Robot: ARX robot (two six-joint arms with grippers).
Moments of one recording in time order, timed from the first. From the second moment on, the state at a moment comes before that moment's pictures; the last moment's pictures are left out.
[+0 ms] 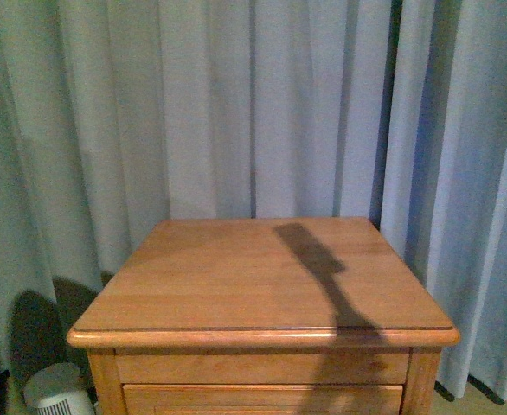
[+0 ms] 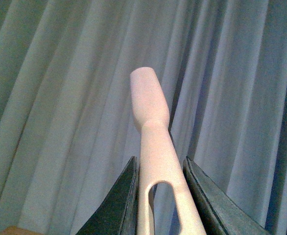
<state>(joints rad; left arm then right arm) 0.19 0.37 0.47 0.12 0.37 -0.13 0.69 0.62 0.41 0.94 0.37 -0.54</state>
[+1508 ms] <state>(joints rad) 0.19 0.37 0.47 0.12 0.37 -0.13 0.62 0.52 0.33 0.92 0.39 -0.52</state>
